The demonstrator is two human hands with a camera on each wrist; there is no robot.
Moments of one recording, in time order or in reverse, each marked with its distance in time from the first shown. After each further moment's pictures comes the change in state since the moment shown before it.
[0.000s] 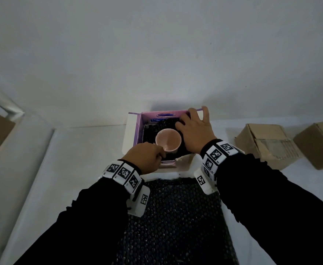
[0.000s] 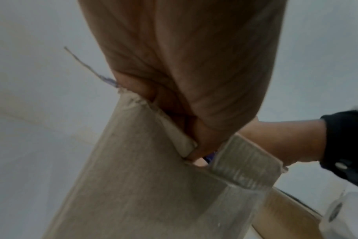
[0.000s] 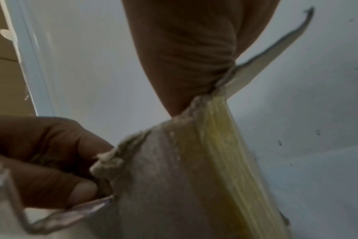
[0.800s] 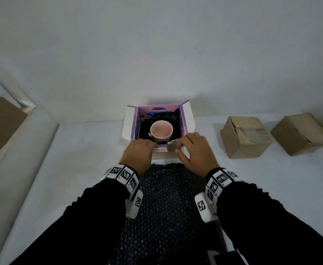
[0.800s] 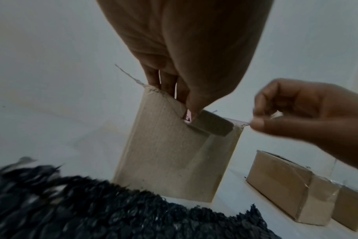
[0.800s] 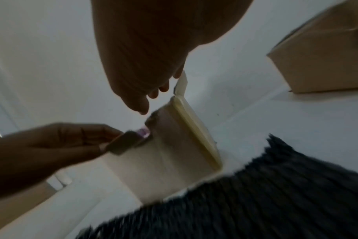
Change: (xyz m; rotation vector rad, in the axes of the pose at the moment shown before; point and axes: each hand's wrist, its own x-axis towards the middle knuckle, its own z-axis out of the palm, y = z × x) left_hand -0.050 0.015 0.040 0.089 0.388 0.092; right_hand -0.123 -0.025 0.021 0.540 0.480 -0.081
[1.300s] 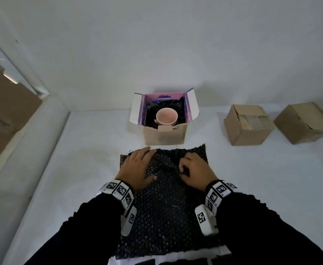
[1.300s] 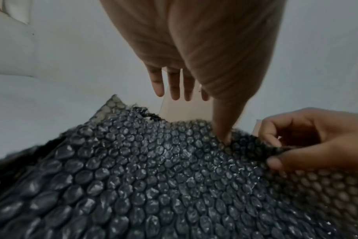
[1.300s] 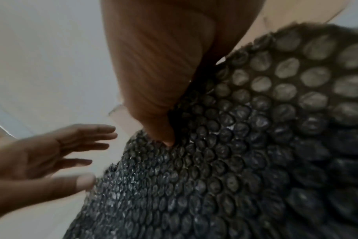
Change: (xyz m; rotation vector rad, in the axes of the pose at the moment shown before) left_hand -0.106 0.013 0.026 -0.053 -0.166 -0.120; right_hand -0.084 -0.037 0.022 0.211 -0.431 0.183
